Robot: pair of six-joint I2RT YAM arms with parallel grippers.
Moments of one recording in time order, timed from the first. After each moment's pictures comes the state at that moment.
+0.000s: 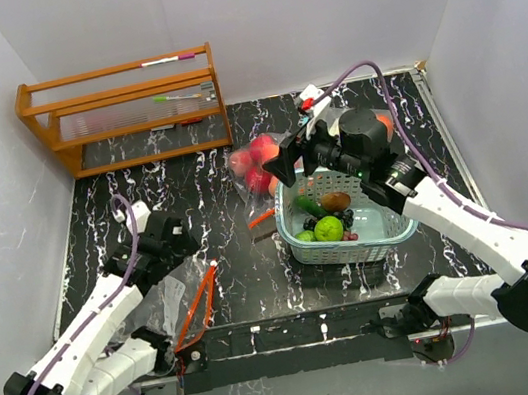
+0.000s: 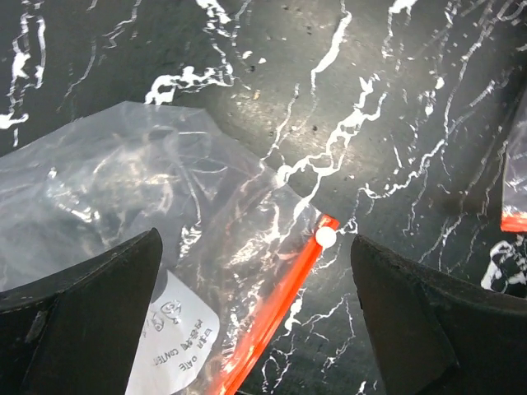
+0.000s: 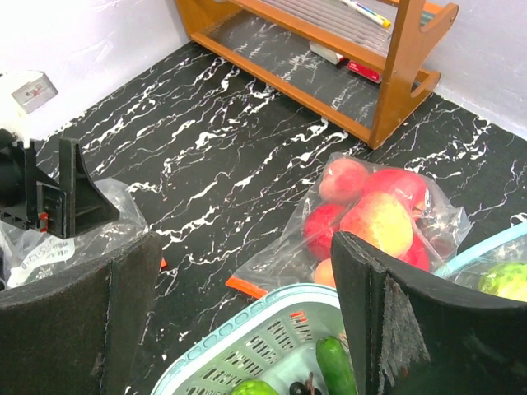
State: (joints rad) left arm -0.52 0.92 0.74 -0.82 -0.46 -0.83; right arm 0.60 1.16 1.12 -0.09 -0.24 0.09
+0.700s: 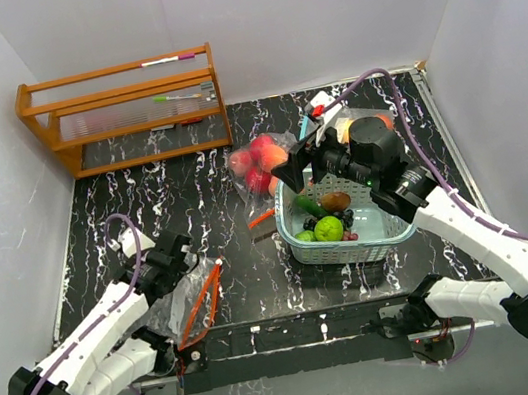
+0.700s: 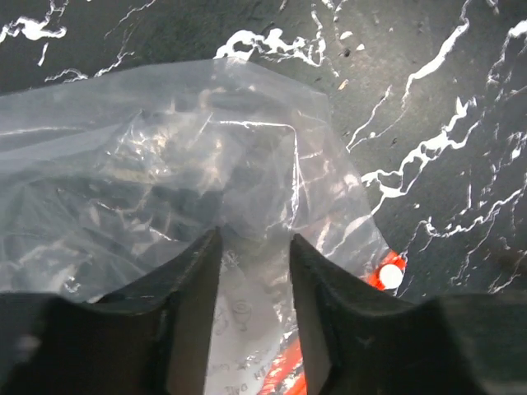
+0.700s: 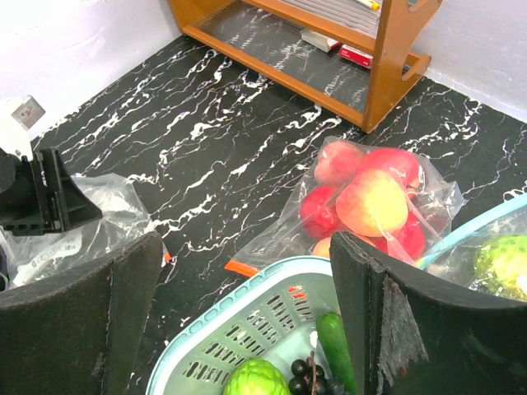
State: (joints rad) left arm -0.57 0.90 0.58 -0.88 -0.60 -1.21; right arm 0.60 1.08 1.05 -0.12 -0.21 0.11
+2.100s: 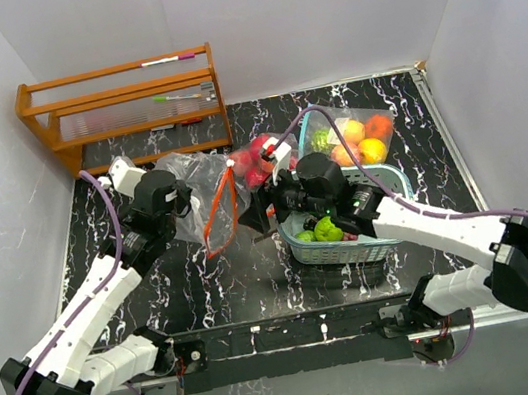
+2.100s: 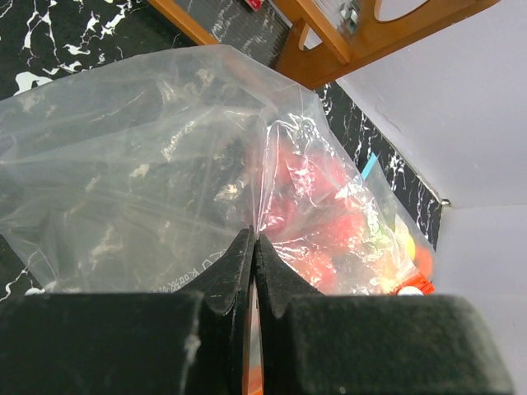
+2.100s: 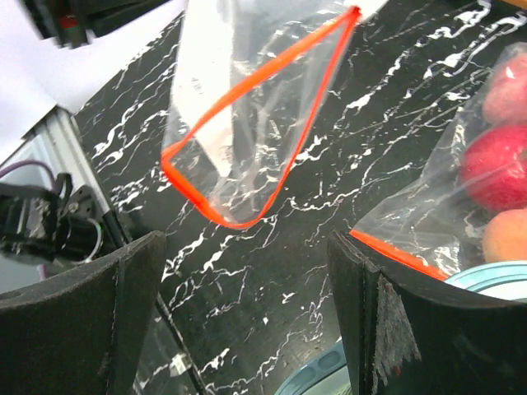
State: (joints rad) left arm -0.58 1.03 0.97 -0.45 -0.59 -1.05; right arm 0.83 1.25 0.95 0.01 -0.21 0.30
